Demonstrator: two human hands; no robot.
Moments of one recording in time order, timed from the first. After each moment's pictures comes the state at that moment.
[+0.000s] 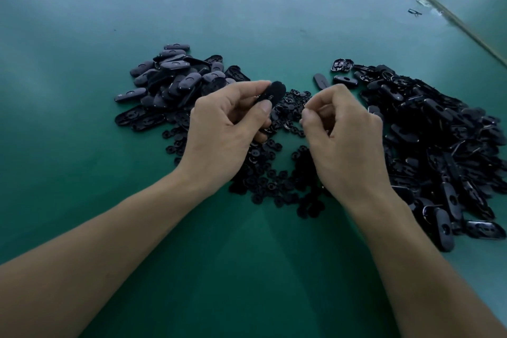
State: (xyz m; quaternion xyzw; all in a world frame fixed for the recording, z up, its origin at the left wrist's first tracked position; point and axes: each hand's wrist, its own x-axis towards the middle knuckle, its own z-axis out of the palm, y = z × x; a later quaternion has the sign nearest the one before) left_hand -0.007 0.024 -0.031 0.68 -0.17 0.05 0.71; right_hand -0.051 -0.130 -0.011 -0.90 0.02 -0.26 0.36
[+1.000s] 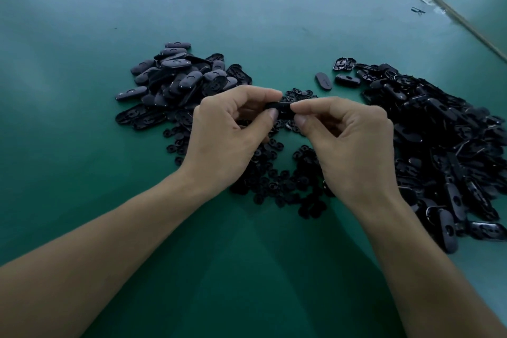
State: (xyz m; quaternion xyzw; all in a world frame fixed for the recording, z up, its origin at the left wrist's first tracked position) left_hand -0.007 0.024 -0.033 0.72 -0.19 0.07 0.66; right_hand -0.055 -0.130 -0.008 -0.85 0.00 -0.23 0.48
